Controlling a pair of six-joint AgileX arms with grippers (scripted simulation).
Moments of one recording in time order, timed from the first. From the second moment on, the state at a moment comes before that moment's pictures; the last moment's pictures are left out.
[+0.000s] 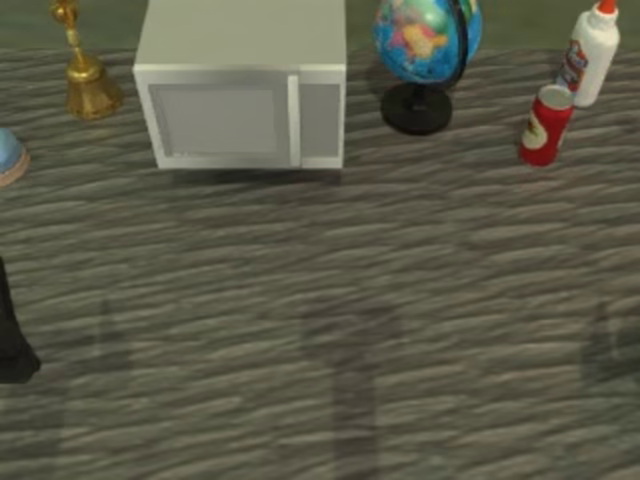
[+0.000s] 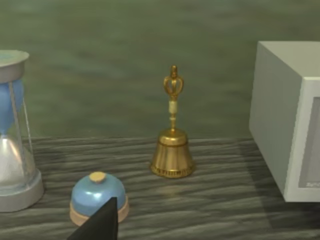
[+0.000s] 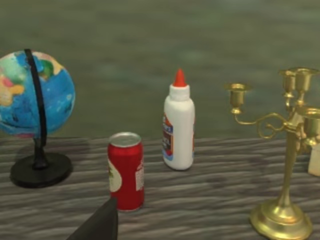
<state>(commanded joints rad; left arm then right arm) 0.00 0.00 0.00 0.00 0.00 0.00 0.00 0.00 0.00 0.00 0.00 0.00</state>
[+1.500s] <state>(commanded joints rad) -0.58 1.78 1.40 -0.48 -0.36 -0.49 0.00 0.00 0.00 0.00 0.00 0.00</state>
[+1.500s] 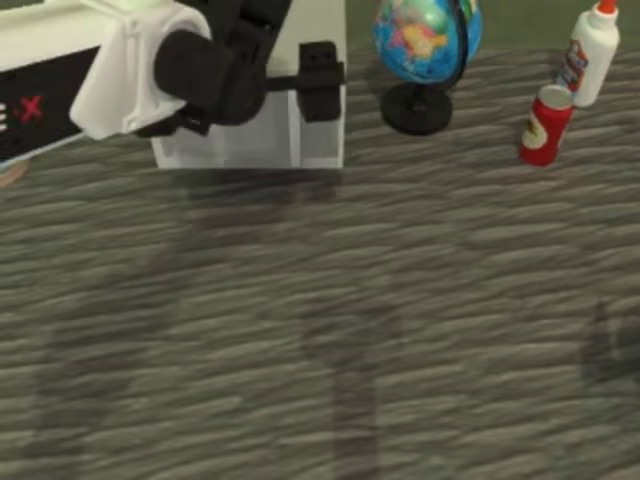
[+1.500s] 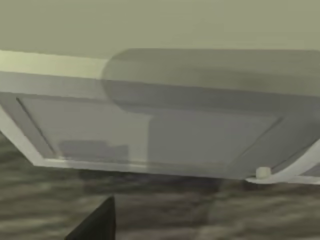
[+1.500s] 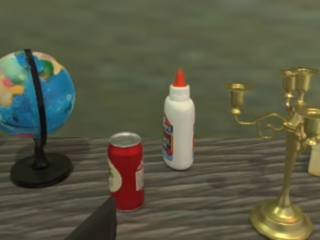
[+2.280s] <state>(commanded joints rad) -0.62 1.98 1.54 -0.50 -0.38 -0.52 0.00 0.00 0.00 0.00 0.00 0.00</state>
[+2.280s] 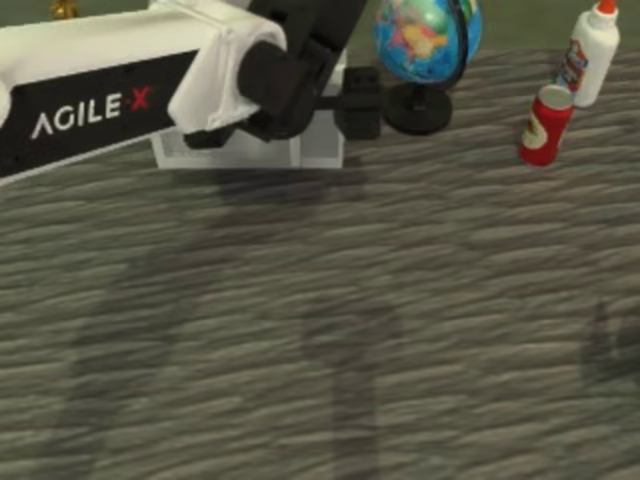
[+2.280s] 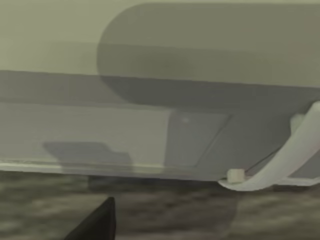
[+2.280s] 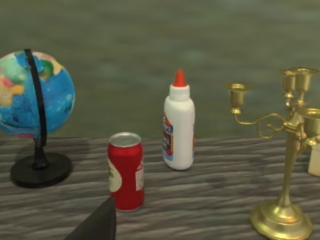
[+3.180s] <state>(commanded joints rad) -0.57 2.16 1.60 -0.37 -0.35 -0.47 0.00 0.00 0.00 0.00 0.00 0.00</state>
